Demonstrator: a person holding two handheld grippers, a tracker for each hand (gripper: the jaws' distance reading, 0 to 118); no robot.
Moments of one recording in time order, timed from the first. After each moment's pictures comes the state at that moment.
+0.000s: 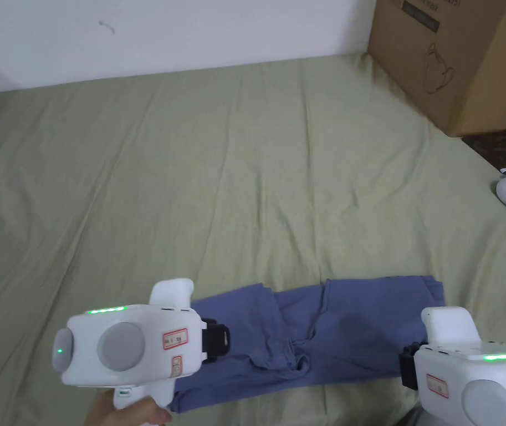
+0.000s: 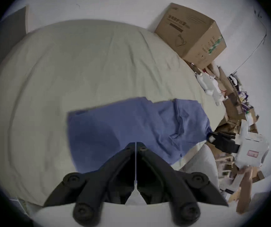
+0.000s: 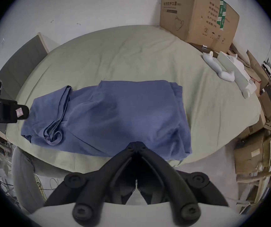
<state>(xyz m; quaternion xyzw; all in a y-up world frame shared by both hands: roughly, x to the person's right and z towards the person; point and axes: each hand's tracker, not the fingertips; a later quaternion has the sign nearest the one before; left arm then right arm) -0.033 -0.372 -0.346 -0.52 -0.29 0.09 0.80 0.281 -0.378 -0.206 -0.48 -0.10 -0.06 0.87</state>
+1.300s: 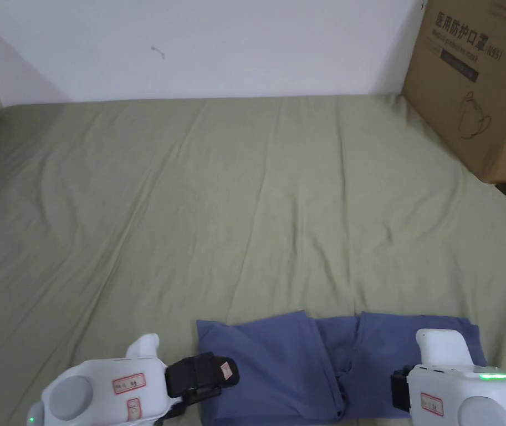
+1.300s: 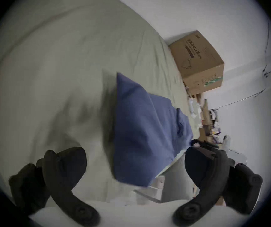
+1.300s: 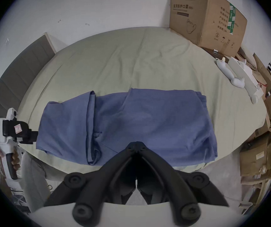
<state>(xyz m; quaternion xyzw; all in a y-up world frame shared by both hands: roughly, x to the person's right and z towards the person) -0.141 -0.439 -0.344 -0.52 -0.29 0.33 0.73 0.230 -0.360 -0.235 -0.48 -0.06 -0.07 0.87</state>
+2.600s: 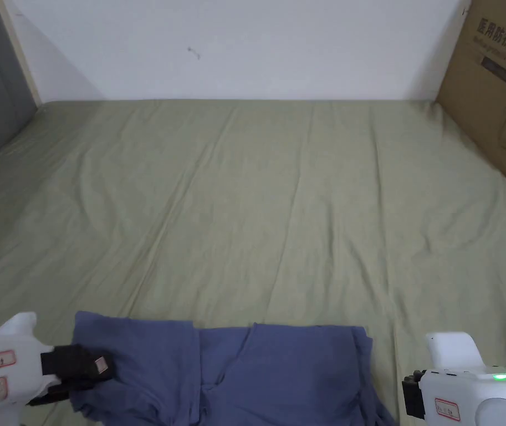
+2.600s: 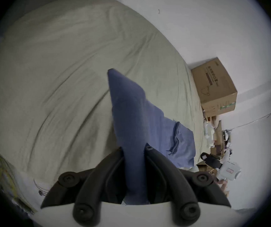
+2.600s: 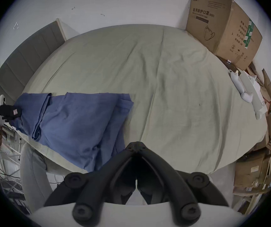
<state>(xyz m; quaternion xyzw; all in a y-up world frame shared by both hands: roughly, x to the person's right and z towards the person) -0.301 -0.350 -0.342 -0.50 -0.15 0.28 0.81 0.194 -0.355 -0.252 -0.49 -0.02 -0.03 0.87</state>
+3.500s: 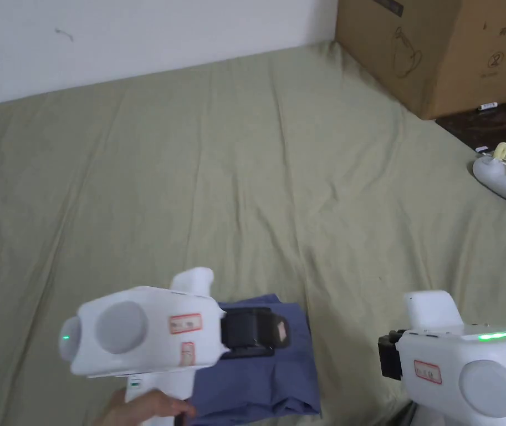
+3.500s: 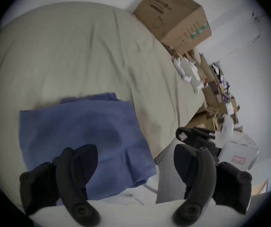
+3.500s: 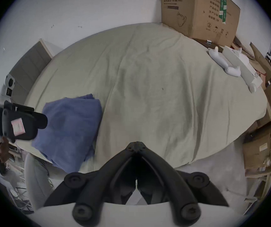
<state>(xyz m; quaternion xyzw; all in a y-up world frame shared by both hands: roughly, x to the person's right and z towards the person) -0.003 -0.332 -0.359 -0.54 -0.35 0.13 0.75 0.284 -0.356 -0.211 -0.47 -0.06 -0.14 0.87</state>
